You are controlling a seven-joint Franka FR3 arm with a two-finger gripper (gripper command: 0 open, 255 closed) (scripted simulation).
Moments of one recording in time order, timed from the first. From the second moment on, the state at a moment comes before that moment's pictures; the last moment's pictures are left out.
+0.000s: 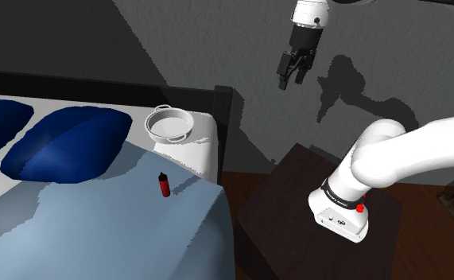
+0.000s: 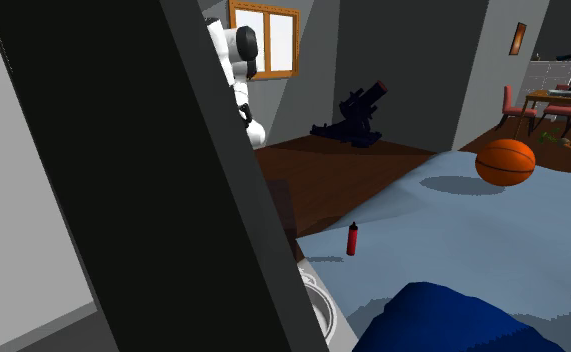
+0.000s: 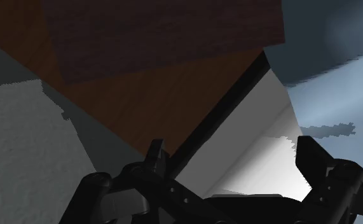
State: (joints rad) arm 0.01 -0.74 -0.03 -2.37 0.10 1.54 0.12
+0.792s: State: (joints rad) arm 0.08 -0.57 0.16 -2.41 0.19 1.79 0.28
